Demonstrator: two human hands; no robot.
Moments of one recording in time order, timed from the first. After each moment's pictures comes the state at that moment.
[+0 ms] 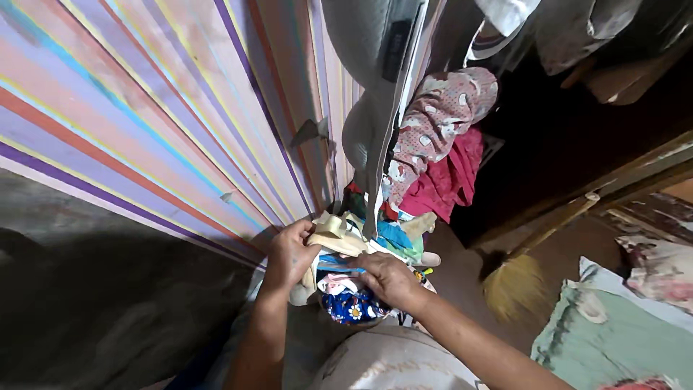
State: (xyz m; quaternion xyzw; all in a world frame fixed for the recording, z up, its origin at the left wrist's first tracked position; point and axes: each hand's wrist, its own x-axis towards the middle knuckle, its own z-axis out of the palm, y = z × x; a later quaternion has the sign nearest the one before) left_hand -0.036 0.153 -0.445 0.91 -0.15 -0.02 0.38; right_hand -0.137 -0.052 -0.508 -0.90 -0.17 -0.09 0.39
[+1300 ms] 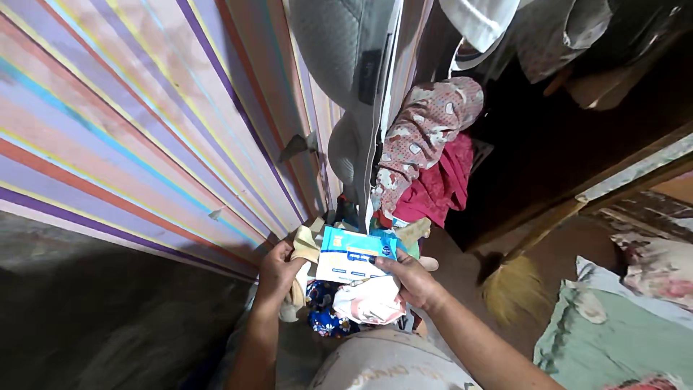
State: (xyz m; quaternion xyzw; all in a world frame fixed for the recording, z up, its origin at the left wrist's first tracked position) left_hand -0.032 0.162 -0.476 0.88 -0.02 -0.08 0.47; right_hand -0.132 -0.086 -0.503 -0.49 0.23 0.09 0.84
